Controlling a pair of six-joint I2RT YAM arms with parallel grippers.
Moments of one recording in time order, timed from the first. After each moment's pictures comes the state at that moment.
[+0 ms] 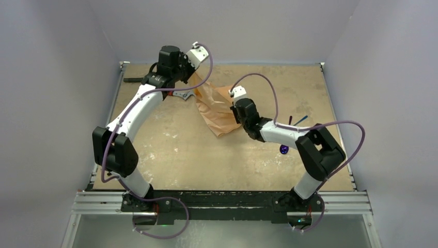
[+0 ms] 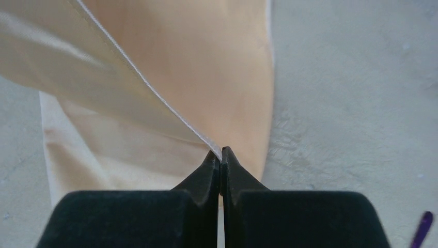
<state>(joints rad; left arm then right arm) -0.35 1.67 1.56 -0.33 0.13 0.55 0.66 1.69 0.91 0.23 0.34 0.04</state>
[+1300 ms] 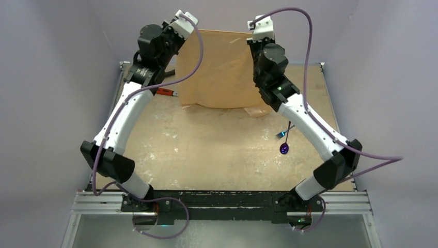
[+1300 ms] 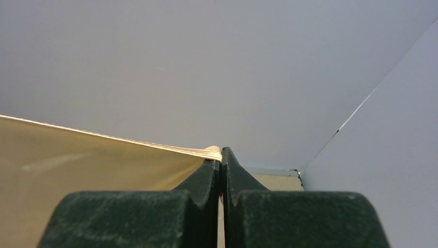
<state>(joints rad) -0.36 1.58 1.82 -0.22 -0.10 0.58 0.61 1.53 1.62 0.11 0.66 -0.39</state>
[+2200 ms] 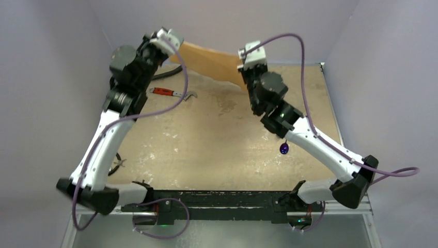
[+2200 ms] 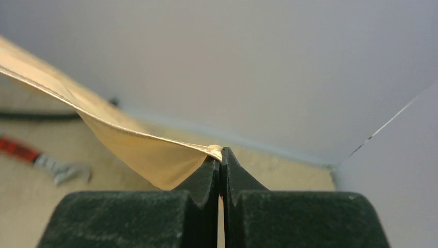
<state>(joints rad) -0.36 1.35 1.64 -0.09 -0.07 0.71 0.79 1.37 1.46 0.14 0.70 -0.42</state>
